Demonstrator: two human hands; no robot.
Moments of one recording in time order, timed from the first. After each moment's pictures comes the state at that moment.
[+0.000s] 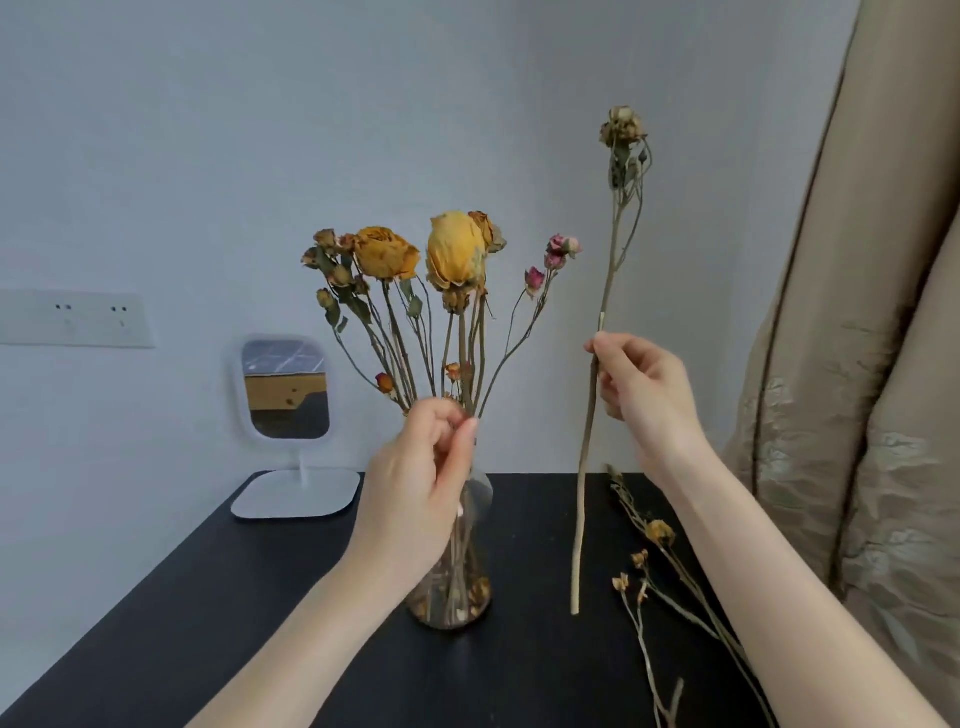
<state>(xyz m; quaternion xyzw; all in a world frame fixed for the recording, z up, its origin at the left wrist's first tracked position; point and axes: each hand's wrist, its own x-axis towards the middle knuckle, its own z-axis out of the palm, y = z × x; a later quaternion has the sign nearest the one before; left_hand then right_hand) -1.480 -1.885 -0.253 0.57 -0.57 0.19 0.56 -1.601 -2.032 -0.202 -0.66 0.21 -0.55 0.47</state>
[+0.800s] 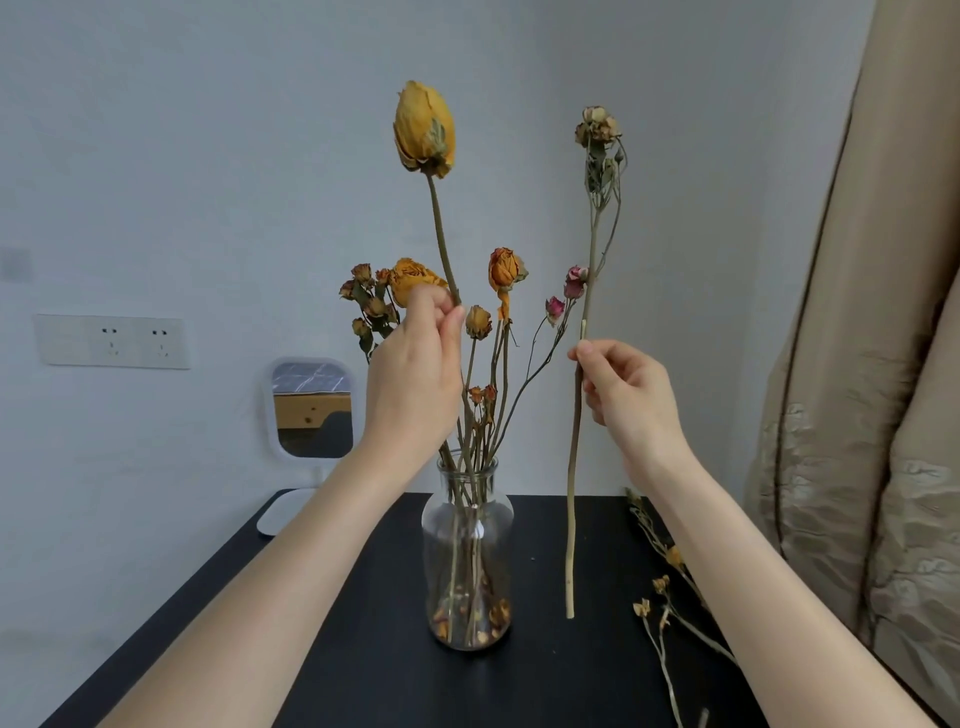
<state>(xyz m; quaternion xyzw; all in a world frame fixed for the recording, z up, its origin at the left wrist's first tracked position) -1.453 -1.905 -0.171 0.59 -0.50 0.35 0.52 -1.580 -2.016 -0.190 -0.68 0.18 -0.56 0.45</state>
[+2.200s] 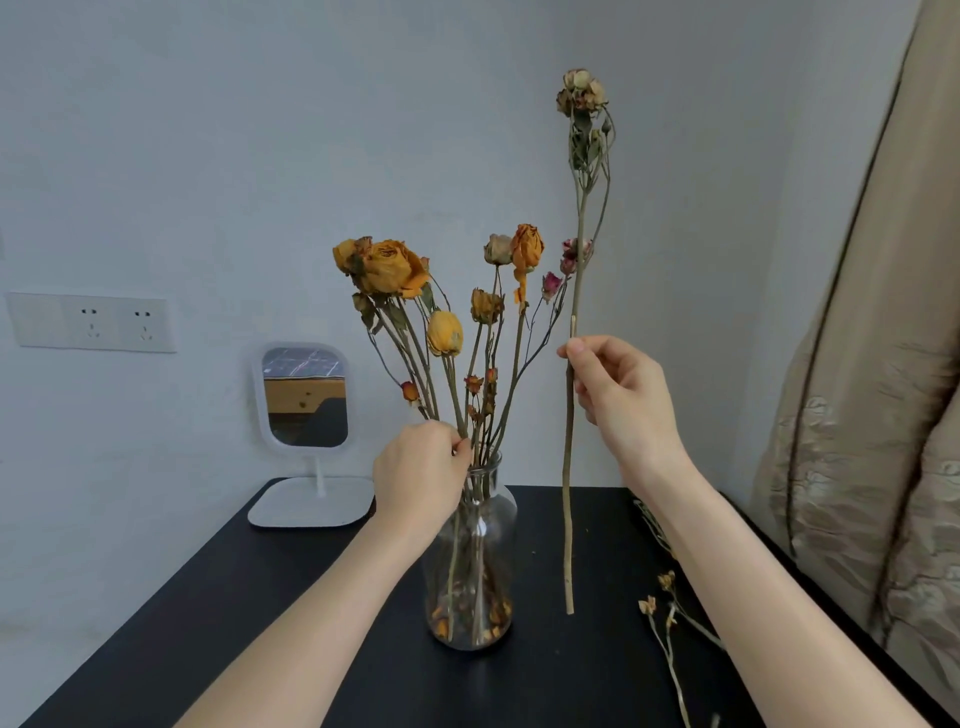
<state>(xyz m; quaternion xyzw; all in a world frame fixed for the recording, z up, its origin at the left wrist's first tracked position) -1.413 -1.947 -0.266 0.79 -0.44 0.22 0.37 -1.564 -2.018 -0.198 -0.70 0.17 -0.55 0.43</state>
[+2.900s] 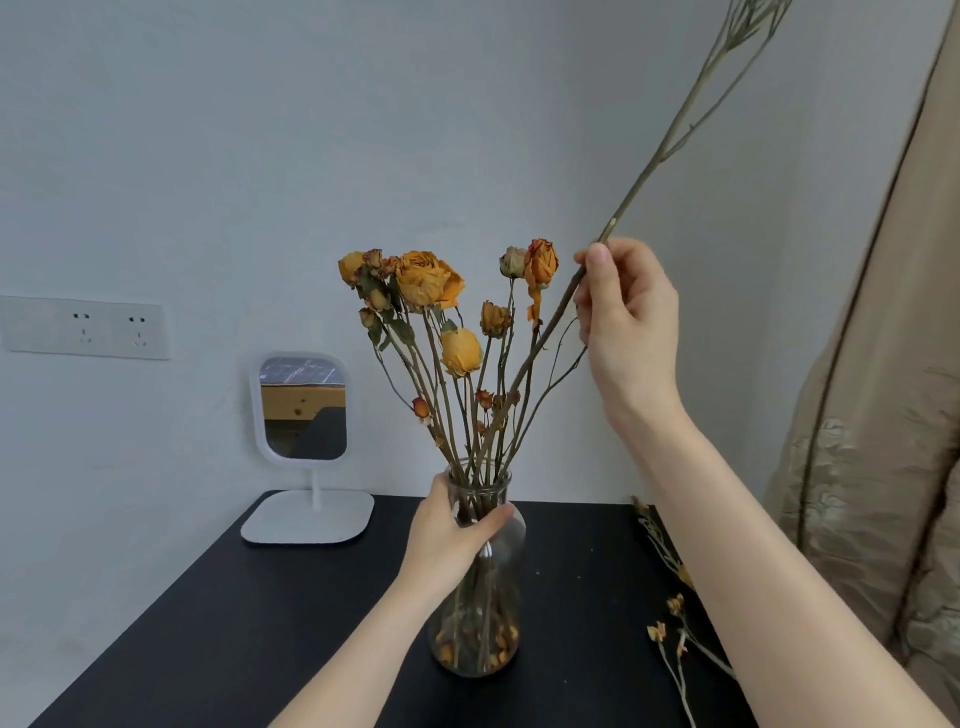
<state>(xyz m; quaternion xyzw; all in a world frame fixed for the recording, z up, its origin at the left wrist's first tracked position) -1.406 -1.964 -0.318 0.69 -0.42 -0.12 0.59 -1.537 -2.007 -0.141 -0.66 0.08 -0.66 0.35</state>
